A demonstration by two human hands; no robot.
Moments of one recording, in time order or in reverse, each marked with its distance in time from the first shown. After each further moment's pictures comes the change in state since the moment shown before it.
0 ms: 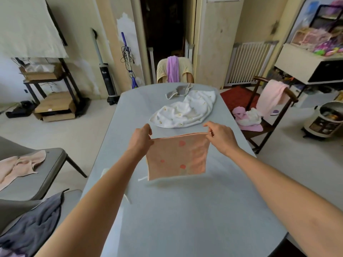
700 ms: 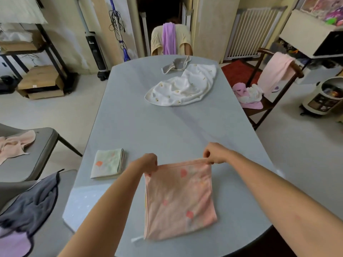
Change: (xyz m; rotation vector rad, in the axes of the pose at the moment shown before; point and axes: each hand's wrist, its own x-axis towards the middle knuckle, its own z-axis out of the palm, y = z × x) left_hand -0.045 -0.032 0.066 0.291 -0.732 -0.055; right_hand -0.045 0.007 0.052 0.022 -0.890 0.304
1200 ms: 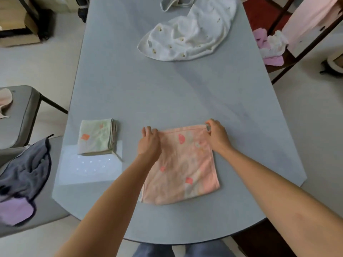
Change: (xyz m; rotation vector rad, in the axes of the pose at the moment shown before) left_hand 0.085 -0.014 0.078 -0.024 0.330 -0.094; right_hand 0.092 0.024 0.088 0.273 0.505 0.018
